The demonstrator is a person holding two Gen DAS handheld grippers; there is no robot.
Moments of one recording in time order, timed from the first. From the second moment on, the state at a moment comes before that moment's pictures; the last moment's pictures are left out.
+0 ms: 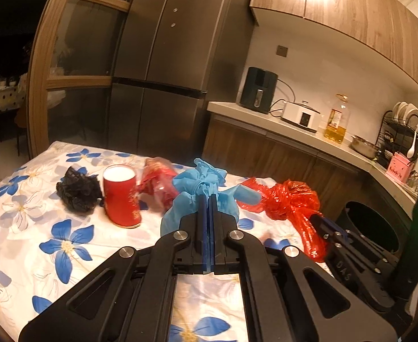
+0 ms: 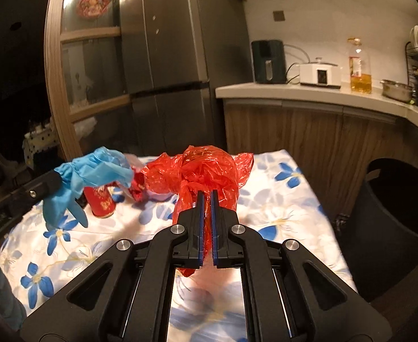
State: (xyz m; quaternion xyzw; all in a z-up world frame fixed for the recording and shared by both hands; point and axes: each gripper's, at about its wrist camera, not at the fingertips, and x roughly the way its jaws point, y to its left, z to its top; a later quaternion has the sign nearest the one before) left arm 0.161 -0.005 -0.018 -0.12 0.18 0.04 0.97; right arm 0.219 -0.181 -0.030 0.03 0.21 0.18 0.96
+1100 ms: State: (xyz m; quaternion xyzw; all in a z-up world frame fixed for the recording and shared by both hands) left arm 0.206 -0.161 0.018 -0.04 0.17 -0.07 0.98; right arm 0.173 -0.346 0.008 0.09 0.13 0.03 0.99
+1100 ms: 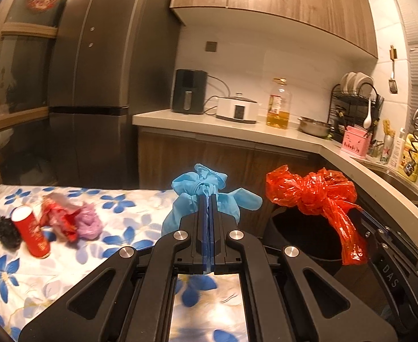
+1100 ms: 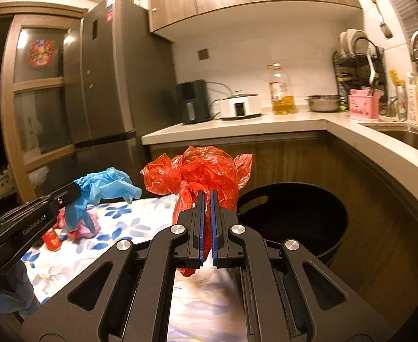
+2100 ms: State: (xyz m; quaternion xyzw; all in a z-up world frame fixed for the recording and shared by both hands) left arm 0.258 -0.297 0.025 0.00 0.15 -0.17 0.97; right arm 0.187 -0.455 0.005 0.12 0.12 -0.07 0.98
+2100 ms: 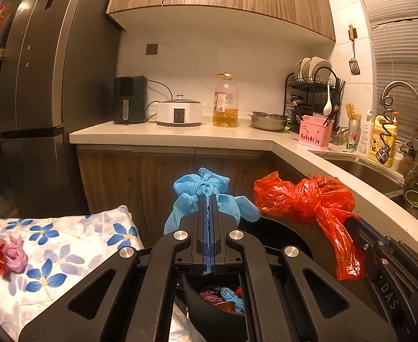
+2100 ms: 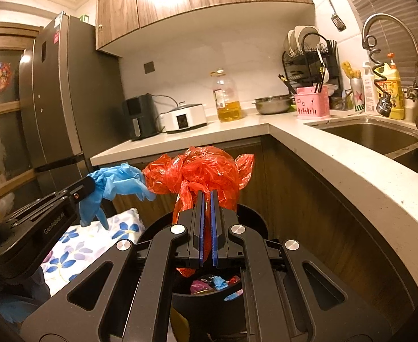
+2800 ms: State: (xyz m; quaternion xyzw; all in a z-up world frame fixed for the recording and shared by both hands) left arm 0.285 -0.312 0.007 0.01 0.17 -0.19 0.97; right arm 0.214 -0.458 -0.005 0.12 0.14 -0.07 0.98
